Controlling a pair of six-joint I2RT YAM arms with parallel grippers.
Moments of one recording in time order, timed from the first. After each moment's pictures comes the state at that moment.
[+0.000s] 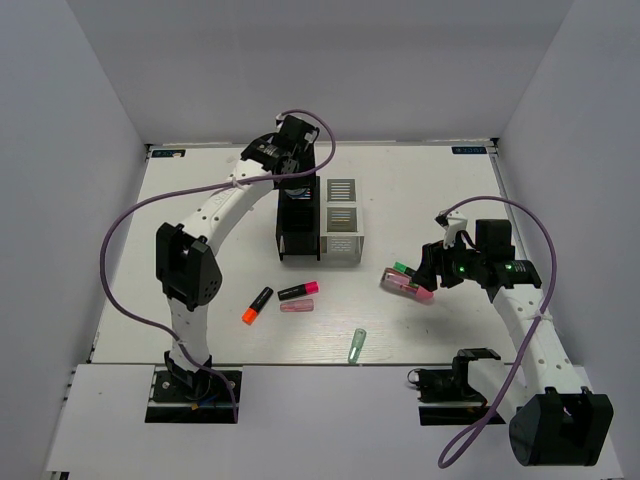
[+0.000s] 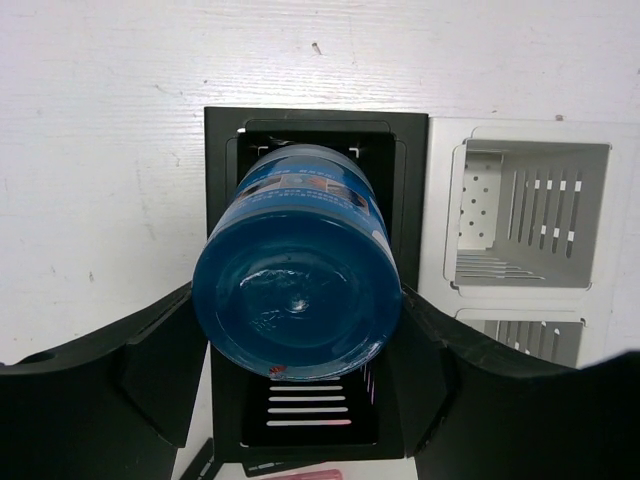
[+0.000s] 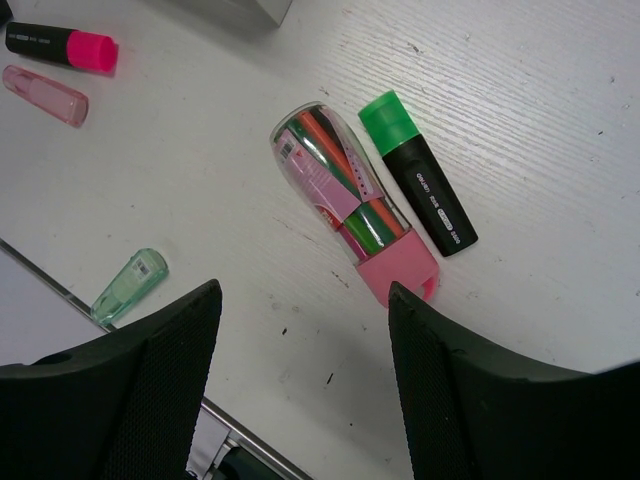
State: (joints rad) left arm -0.55 1.97 1.96 -0.88 -0.32 -0.45; right arm 0.05 0.92 0.74 -0.71 -0.55 -0.20
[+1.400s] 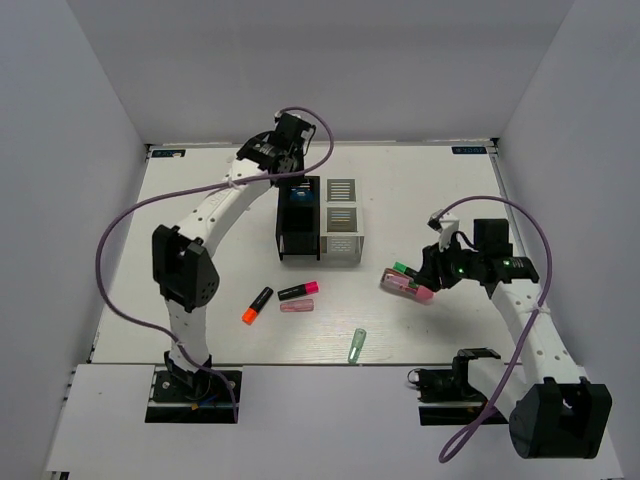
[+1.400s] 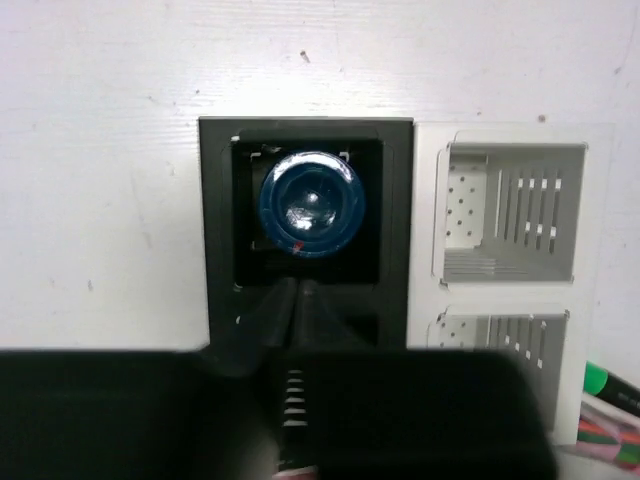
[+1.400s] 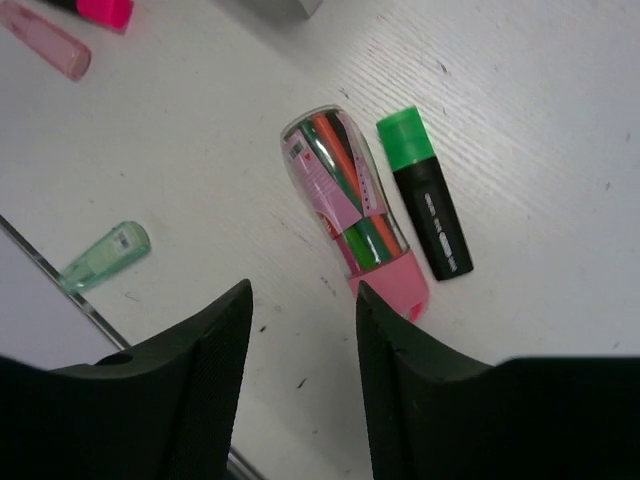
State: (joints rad) left arm -0.53 2.00 2.01 -0.88 -0.29 -0.44; right arm 0.05 0.95 0.74 -0.71 -0.60 -0.32
